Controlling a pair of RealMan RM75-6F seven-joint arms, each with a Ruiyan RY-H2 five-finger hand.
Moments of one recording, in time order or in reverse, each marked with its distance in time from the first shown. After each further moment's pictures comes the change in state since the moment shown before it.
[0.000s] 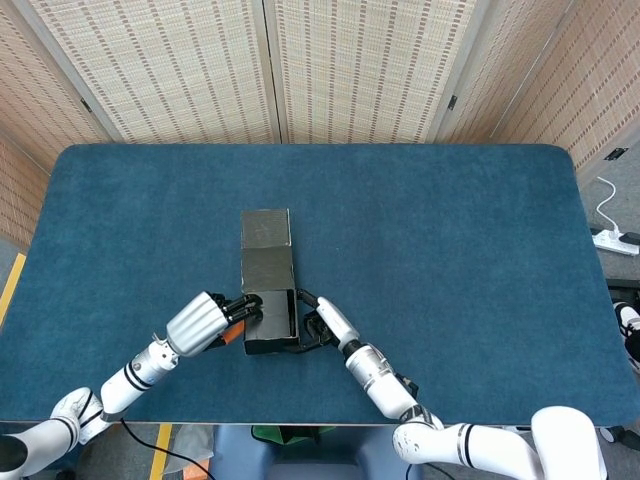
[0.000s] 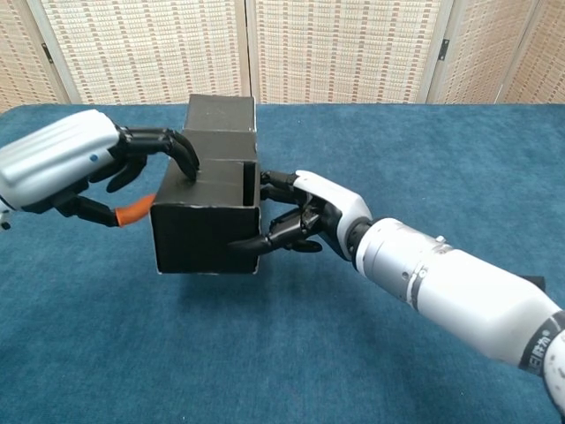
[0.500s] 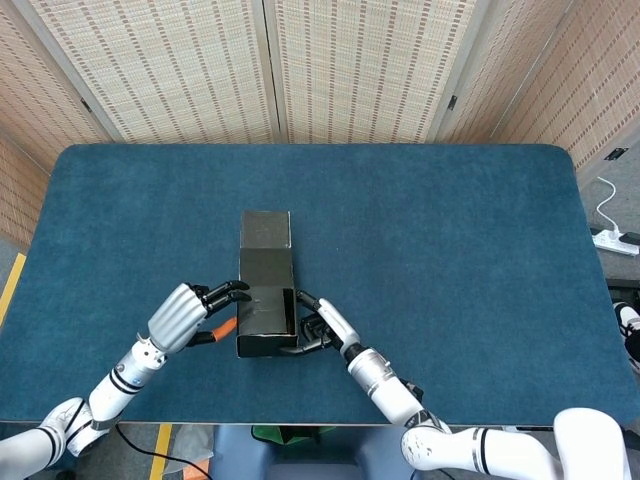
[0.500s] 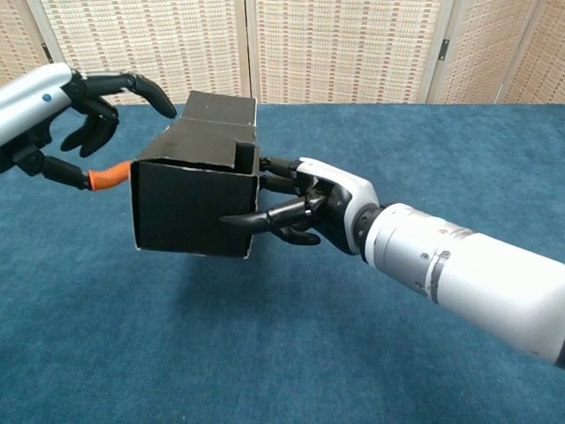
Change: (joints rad) left arm 0.043 0.131 -0.061 -0.273 -0.061 -0.008 -0.024; right arm -0.039 0.086 0.028 -0.191 0.073 -0.026 0.028
